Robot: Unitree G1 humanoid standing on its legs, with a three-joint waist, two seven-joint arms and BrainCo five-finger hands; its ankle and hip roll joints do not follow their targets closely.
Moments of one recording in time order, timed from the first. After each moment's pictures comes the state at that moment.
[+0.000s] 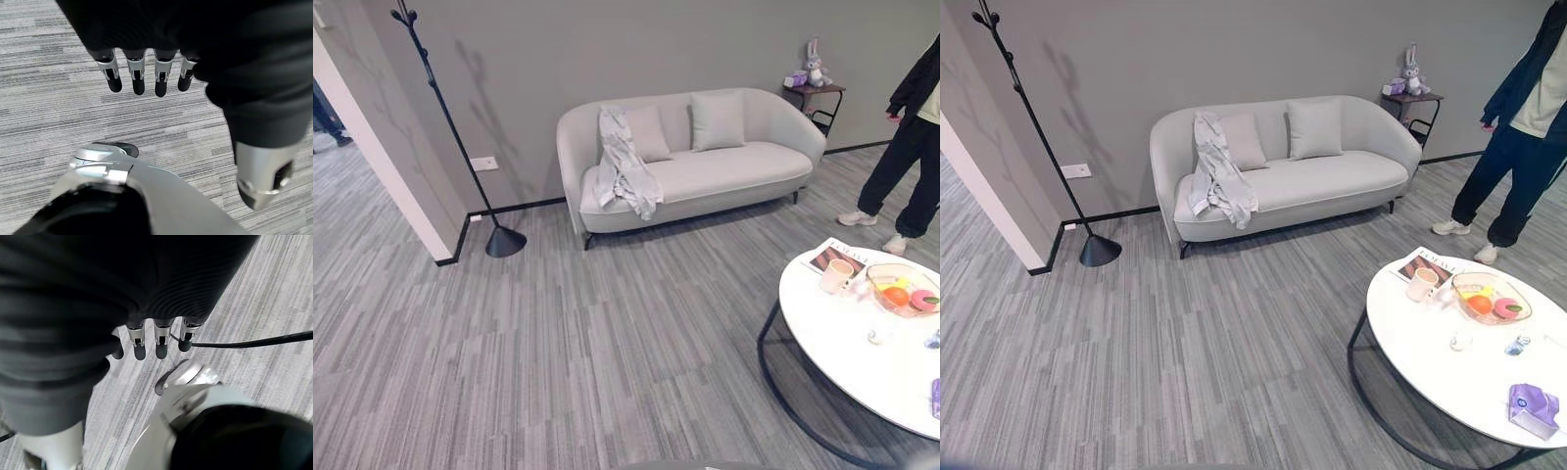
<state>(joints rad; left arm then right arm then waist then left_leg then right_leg) 0.05 0.16 0.00 1.49 -0.15 -0.04 -0.08 0.09 -0.18 -0.31 1.56 0.45 0.02 0.19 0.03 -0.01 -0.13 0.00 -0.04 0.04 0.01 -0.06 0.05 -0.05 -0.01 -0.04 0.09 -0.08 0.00</state>
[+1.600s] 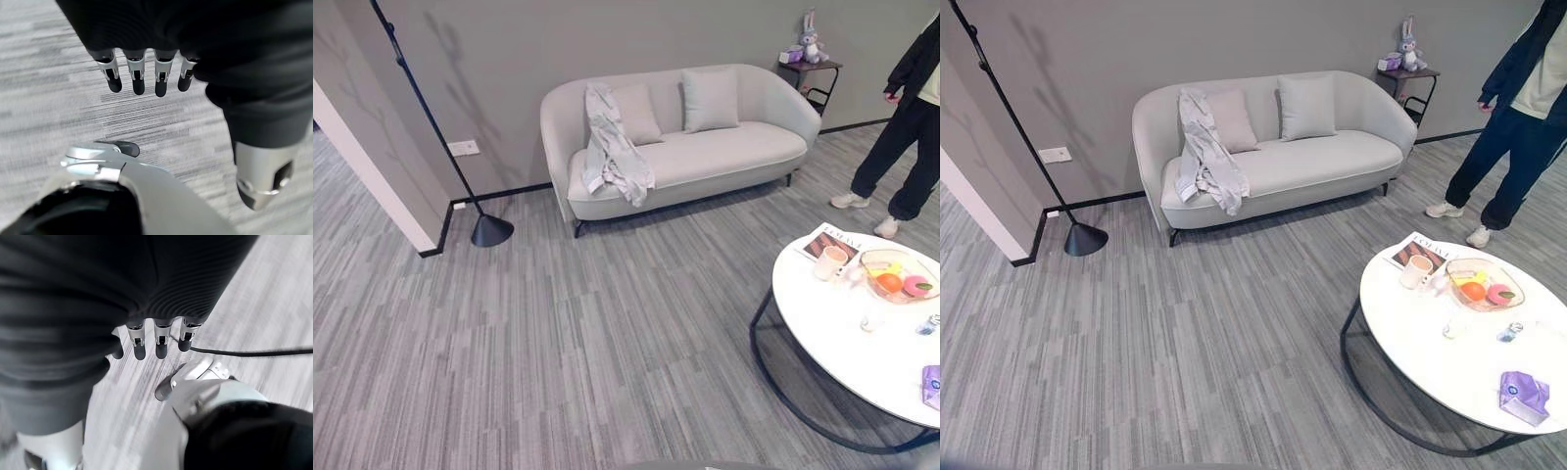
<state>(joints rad) 0.07 0.15 0.12 1.49 -0.17 -0.06 -0.08 0.11 -0.19 -0.43 1.58 0.45 0.01 0.18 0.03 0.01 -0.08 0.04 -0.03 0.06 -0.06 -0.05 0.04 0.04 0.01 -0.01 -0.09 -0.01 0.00</state>
